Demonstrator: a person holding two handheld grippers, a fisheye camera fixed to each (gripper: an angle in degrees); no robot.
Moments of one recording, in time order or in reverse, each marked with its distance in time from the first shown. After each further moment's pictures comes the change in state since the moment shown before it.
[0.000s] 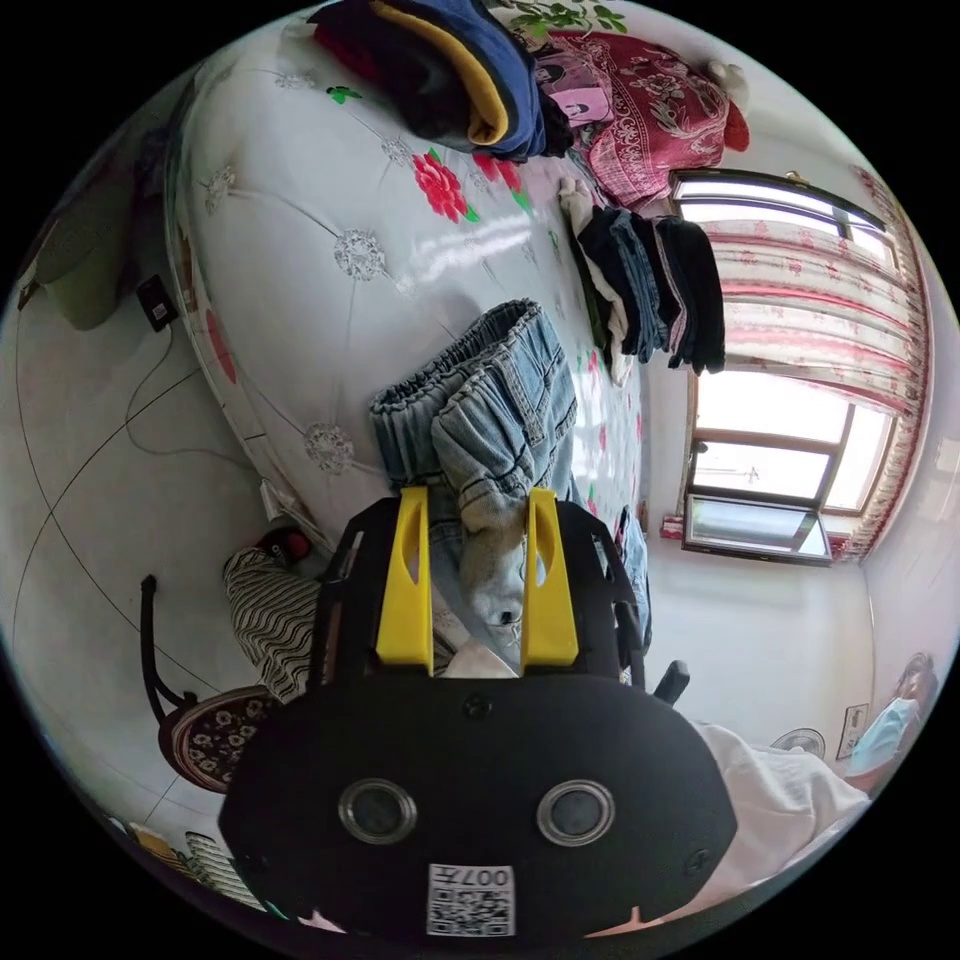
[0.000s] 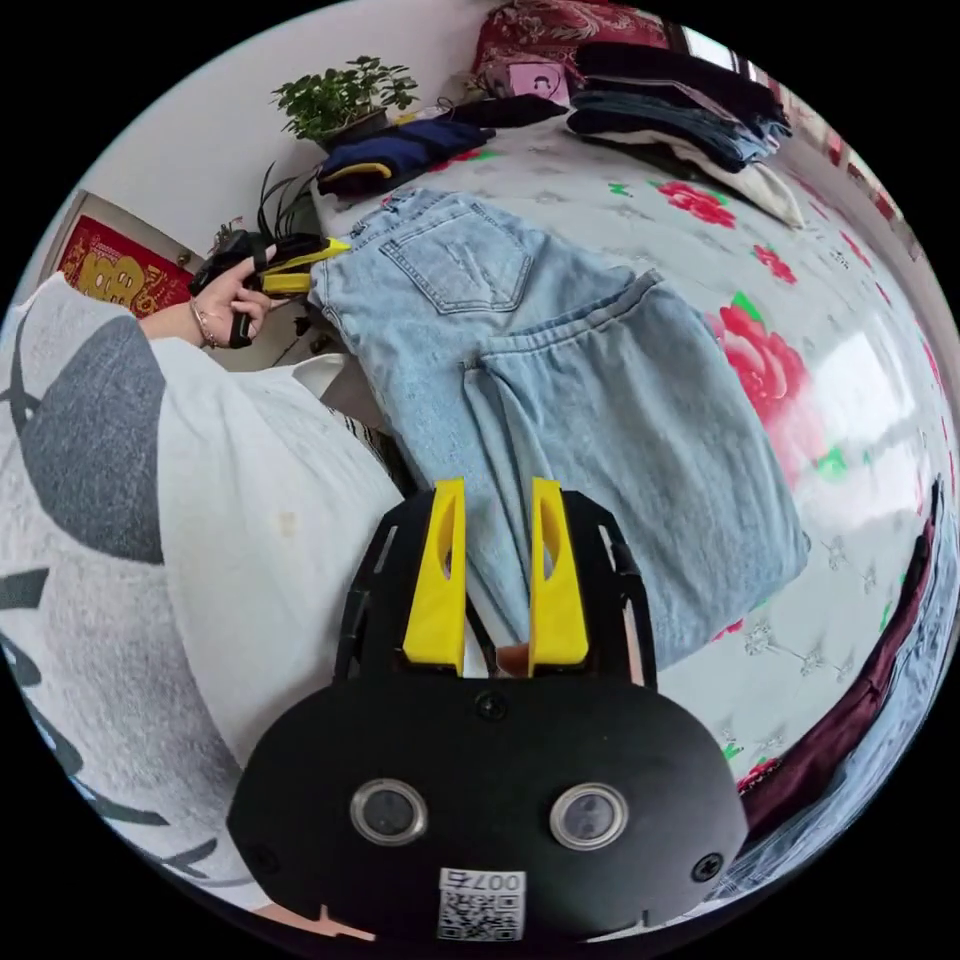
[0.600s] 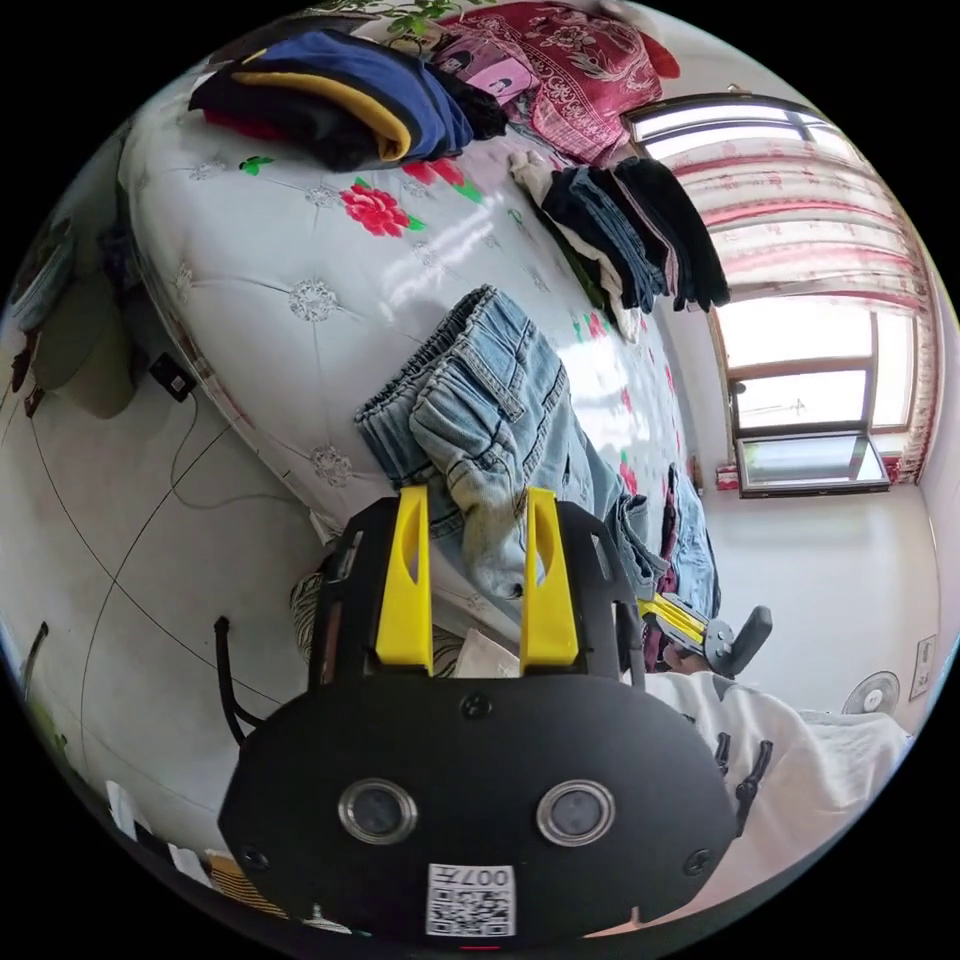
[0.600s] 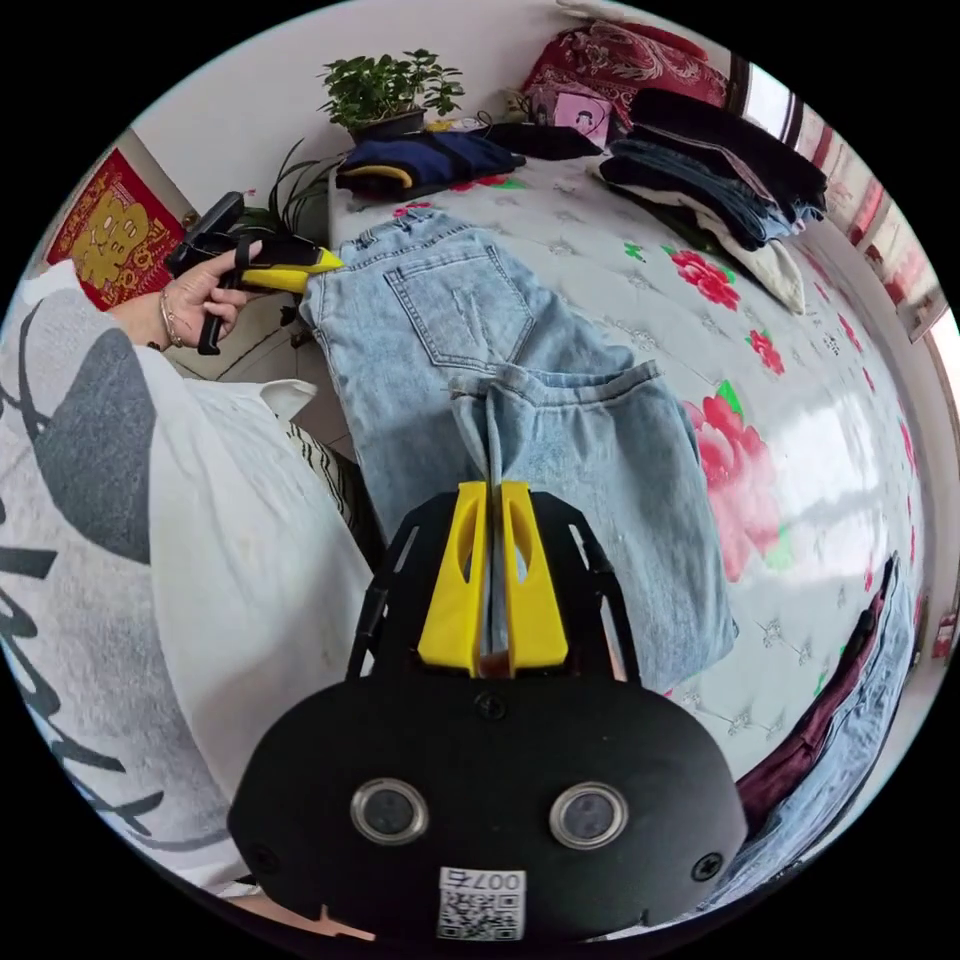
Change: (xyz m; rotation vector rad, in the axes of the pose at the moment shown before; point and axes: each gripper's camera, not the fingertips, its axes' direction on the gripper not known) left arm 0.024 0.008 -0.010 -0.009 -0.174 0.192; right arm -0.054 -0.069 0.042 0.144 0.161 -0.123
